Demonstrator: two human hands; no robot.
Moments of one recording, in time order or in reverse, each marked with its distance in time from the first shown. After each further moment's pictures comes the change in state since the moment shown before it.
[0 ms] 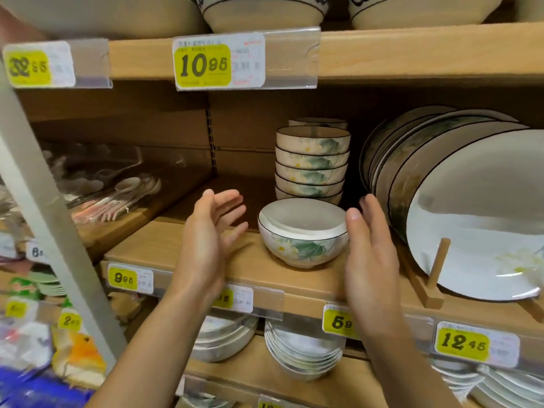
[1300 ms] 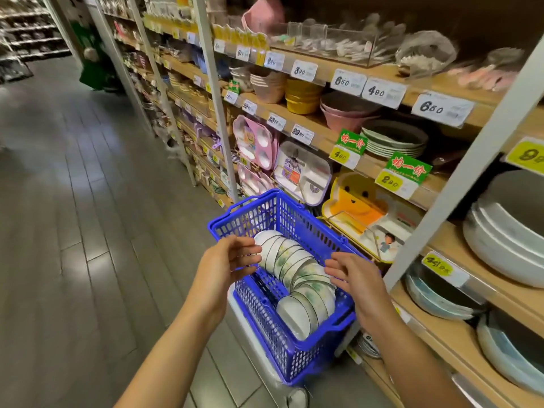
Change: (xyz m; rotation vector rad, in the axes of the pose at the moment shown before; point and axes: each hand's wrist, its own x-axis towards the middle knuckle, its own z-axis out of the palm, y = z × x) left_hand -0.242 0.056 -0.475 0.197 0.715 -0.291; right_hand -0.368 0.087 0.290 0.043 -0.882 0.773
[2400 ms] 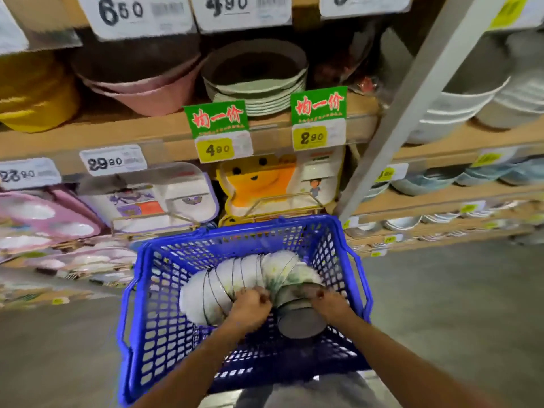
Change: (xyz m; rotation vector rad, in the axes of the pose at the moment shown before) left_hand 0.309 -0.162 0.070 1.486 -1.292 0.010; right_hand 0.134 0.163 0.068 -0.436 0.415 0.730
